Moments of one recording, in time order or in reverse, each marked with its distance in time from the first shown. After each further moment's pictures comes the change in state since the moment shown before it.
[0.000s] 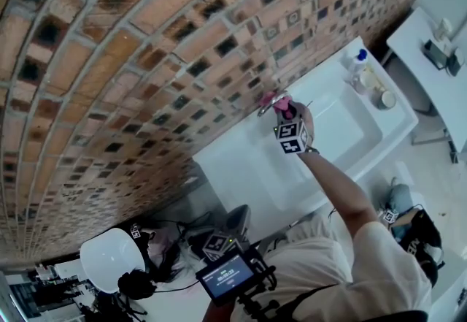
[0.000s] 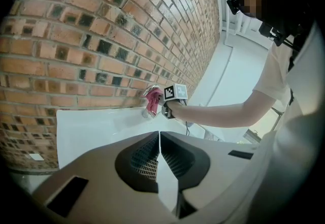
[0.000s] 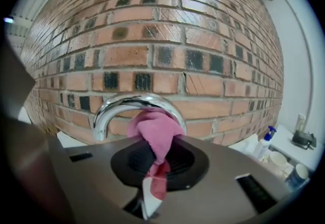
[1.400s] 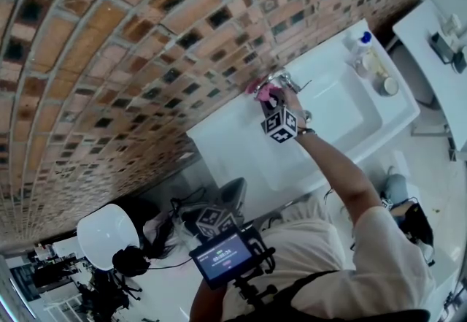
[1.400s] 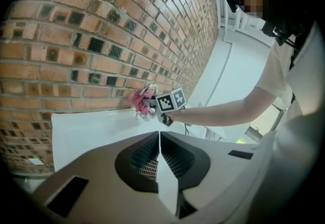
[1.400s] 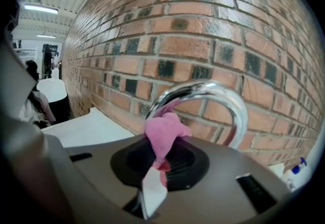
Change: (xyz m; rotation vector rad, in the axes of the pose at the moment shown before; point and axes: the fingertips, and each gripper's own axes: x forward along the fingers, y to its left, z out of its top) left arm 0.025 -0.007 0.010 0.031 0.009 0.010; right arm -0.003 0.083 -0.025 -0.327 0.008 0.317
